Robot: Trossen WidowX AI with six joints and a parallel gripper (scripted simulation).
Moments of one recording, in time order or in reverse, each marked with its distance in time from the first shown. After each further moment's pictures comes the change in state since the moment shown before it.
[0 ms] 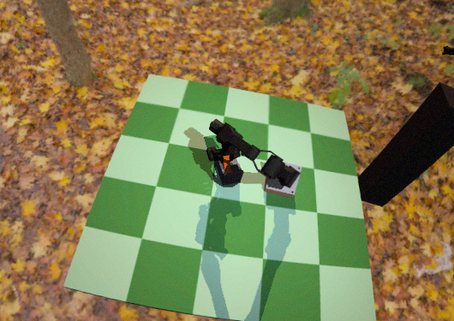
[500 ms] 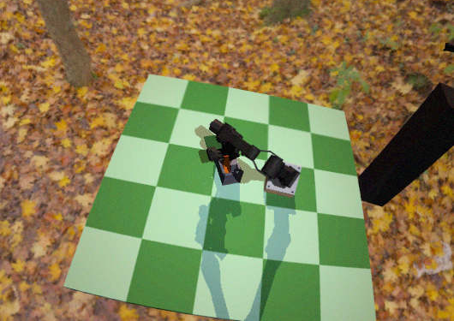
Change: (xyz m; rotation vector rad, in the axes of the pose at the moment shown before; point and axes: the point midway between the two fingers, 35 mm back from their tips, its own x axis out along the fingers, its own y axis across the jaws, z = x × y) arm 0.000 0.000 0.000 0.000 0.000 0.000
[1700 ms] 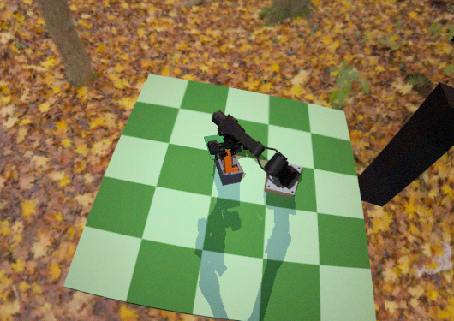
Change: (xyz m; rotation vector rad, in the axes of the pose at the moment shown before) arm -0.046 -0.001 -0.001 0.007 0.007 0.004
